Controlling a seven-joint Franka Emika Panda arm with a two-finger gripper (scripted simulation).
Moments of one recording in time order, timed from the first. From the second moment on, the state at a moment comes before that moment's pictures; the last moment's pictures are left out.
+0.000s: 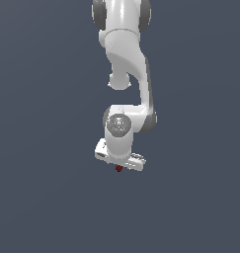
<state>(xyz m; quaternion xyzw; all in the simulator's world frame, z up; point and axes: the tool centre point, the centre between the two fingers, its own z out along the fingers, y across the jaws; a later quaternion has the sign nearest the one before) 0.080 -0.001 0.051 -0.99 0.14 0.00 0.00</state>
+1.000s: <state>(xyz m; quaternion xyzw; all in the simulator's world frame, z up) 0.080 -0.002 0.017 -0.99 0.15 0.00 0.00</state>
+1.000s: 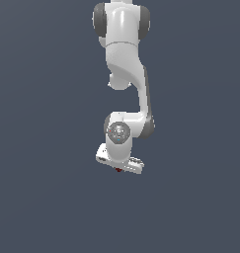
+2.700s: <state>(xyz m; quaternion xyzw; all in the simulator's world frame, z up) 0.036 -0.194 0.214 -0.99 0.15 0.00 0.00</state>
